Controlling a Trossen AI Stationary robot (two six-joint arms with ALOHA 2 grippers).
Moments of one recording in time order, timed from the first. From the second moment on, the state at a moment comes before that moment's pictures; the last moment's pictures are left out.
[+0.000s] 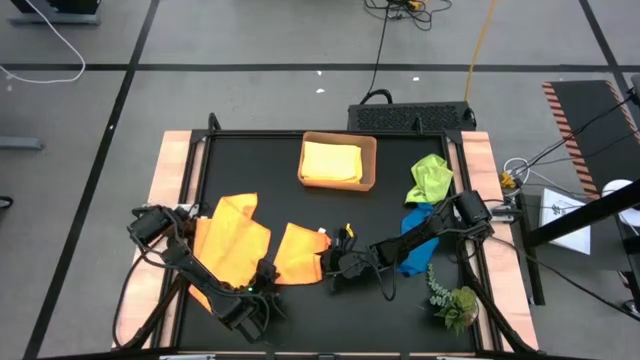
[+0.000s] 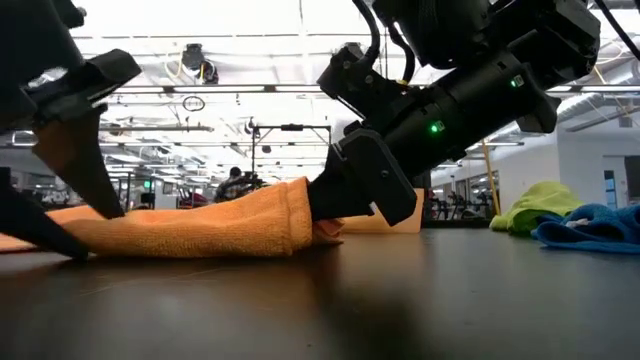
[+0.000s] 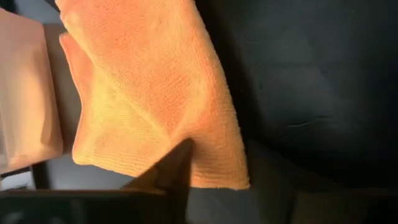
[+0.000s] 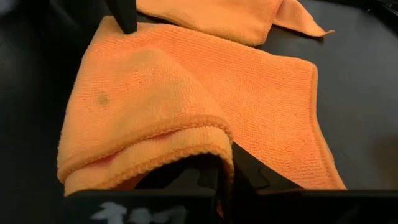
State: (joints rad) left arm -0.78 1.98 1.12 -0.73 -0.71 -0.32; right arm 0.34 2.05 0.94 0.53 0.49 0.07
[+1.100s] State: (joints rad) left arm -0.39 1.33 1.12 -0.64 -0.93 0.14; right arm 0.27 1.54 0.94 0.07 0.60 -0.04
